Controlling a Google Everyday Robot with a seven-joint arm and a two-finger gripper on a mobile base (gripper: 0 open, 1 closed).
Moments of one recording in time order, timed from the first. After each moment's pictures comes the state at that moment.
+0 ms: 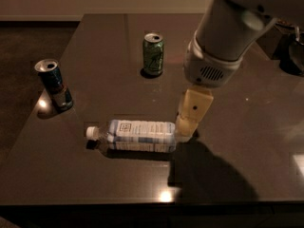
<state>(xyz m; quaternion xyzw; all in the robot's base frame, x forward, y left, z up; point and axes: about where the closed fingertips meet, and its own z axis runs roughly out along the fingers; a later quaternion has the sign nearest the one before) 0.450 -0.073 0.922 -0.63 0.76 0.04 0.14</state>
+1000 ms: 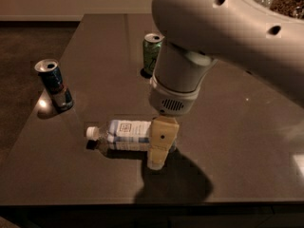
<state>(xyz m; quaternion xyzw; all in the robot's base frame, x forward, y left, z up) 0.421 -0.016 0.872 -0.67 0.74 0.05 0.10</state>
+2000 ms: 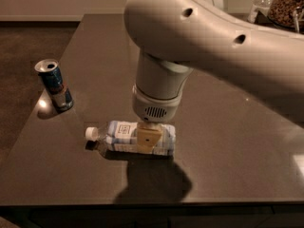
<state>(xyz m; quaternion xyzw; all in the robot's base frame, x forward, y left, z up) 0.413 0.010 0.862 -0.69 0.72 0.05 0.08</state>
